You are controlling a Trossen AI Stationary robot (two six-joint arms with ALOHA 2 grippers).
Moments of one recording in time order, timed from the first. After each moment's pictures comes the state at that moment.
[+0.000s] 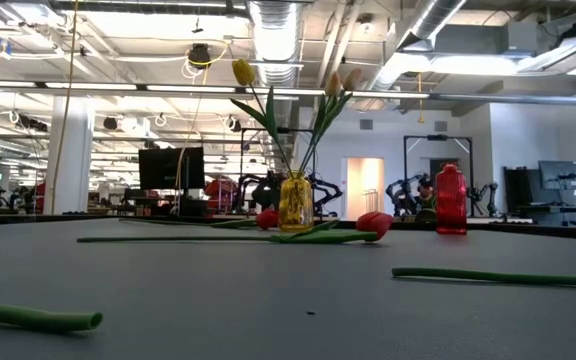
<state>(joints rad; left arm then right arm) 0.42 1.29 1.25 0.72 0.45 -0.26 0.22 1.17 1.27 -0.14 0.41 0.02</state>
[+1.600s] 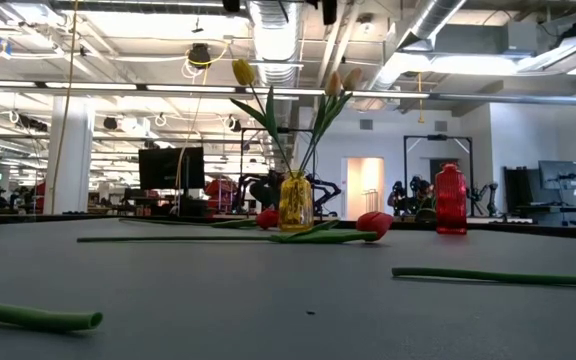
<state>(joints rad) 0.28 1.22 1.11 0.30 0.19 -0.36 -0.09 1.51 1.27 0.25 0.00 0.16</state>
